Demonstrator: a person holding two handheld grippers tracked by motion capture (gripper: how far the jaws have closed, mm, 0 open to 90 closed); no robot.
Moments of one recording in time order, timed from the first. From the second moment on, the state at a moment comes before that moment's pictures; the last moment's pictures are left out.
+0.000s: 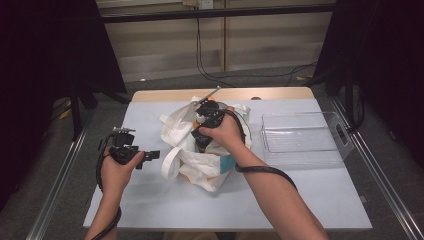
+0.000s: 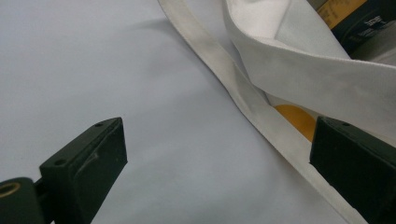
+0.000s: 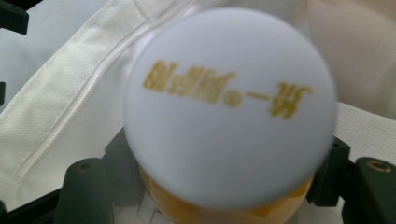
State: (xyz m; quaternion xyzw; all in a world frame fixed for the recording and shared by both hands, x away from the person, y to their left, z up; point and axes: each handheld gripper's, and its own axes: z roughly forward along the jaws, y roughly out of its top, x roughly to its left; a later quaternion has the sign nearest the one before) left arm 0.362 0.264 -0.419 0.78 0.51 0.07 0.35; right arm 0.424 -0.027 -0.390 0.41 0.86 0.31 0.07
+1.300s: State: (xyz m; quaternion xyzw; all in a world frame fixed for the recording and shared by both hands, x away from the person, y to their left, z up) left arm 0.361 0.264 -0.420 0.77 0.52 0.06 0.37; right arm 0.419 -0.048 -0.318 0.39 0.87 0.30 0.05
